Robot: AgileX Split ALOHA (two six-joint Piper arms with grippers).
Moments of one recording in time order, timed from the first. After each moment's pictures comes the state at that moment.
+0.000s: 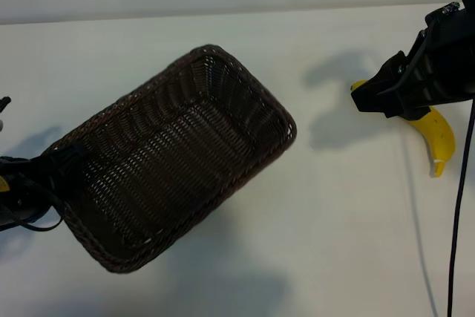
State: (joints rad) left arm -0.17 1.20 -0.39 -0.07 0.19 -0.69; right arm 0.36 1.27 -1.10 0.46 0.92 -0.43
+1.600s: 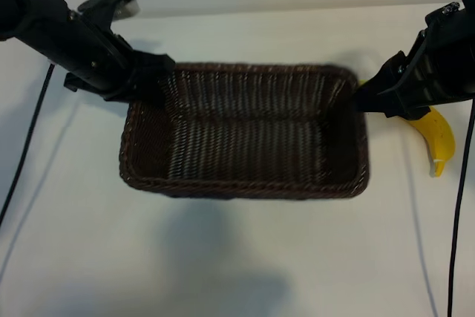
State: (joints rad) left arm -0.17 1.88 -1.27 -0.48 0.78 0.24; right arm 0.36 1.27 -1.10 0.46 0.92 -0.43
